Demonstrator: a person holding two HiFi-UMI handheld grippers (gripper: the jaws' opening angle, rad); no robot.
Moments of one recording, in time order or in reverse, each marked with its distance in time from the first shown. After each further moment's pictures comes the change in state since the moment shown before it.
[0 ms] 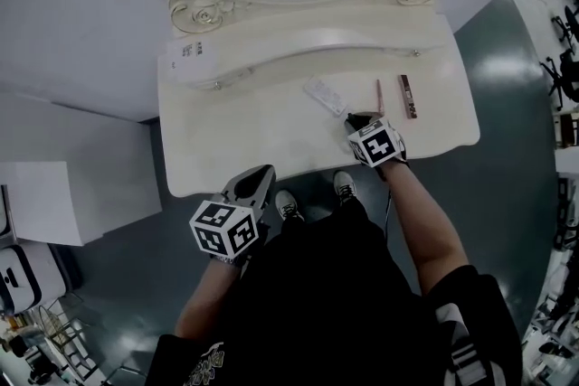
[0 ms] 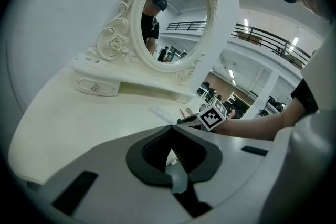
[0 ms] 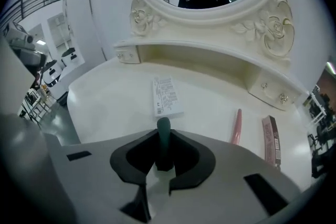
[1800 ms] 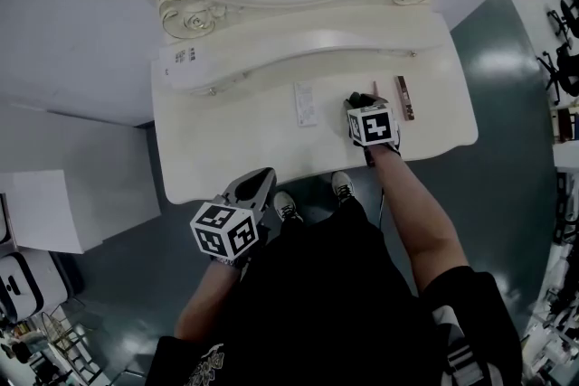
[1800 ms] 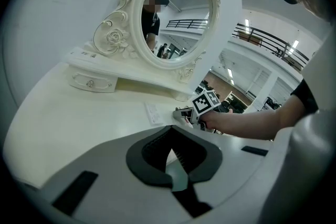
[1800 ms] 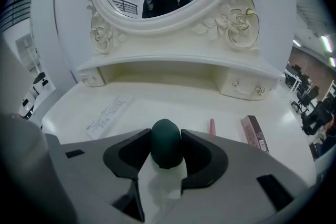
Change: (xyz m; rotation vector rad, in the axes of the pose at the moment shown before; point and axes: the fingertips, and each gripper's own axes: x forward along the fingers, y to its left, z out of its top) left arm 0.016 0.001 -0.001 -0.017 0.030 -0.028; right arm 0.004 -0.064 0.027 0.281 -0.085 -0.191
